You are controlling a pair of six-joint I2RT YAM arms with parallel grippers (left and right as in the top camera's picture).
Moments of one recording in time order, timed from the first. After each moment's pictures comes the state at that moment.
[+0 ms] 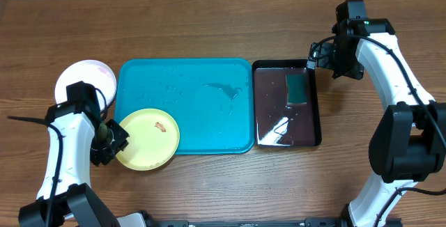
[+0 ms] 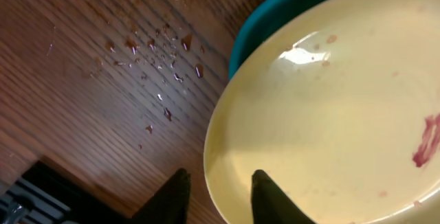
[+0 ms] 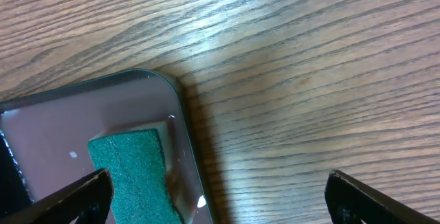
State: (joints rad) left arm 0.36 1.48 0.97 -1.12 -0.07 -0.51; right arm 0.03 1.98 1.63 -1.02 -0.01 0.28
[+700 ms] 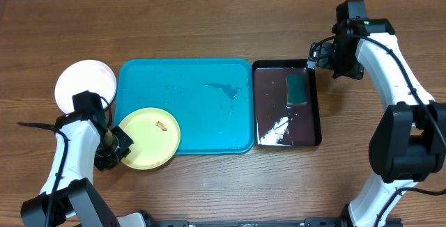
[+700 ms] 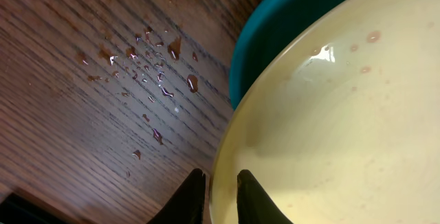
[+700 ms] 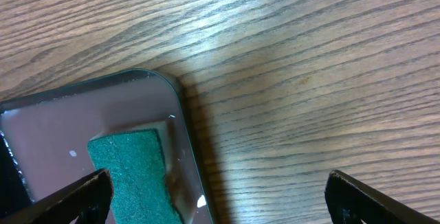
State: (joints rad) left arm 0.36 1.49 0.85 -0.98 -0.07 -0.46; right arm 0.03 1.98 1.63 -1.02 -0.01 0.28
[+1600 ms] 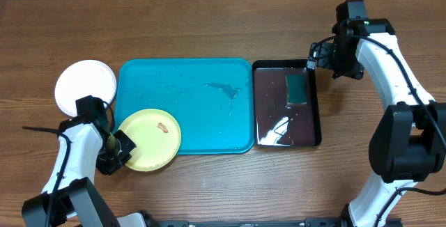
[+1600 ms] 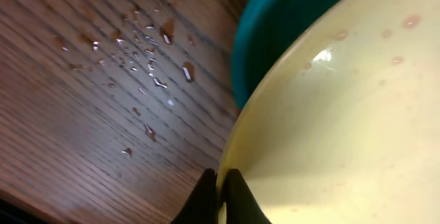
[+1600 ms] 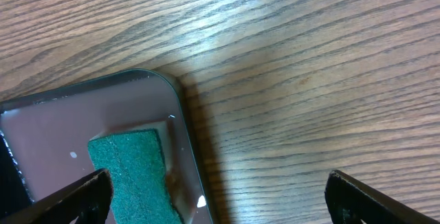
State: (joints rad) left arm 0.36 1.49 0.80 -0.95 -0.04 -0.46; right arm 0.03 1.98 1.63 -1.02 -0.01 0.28
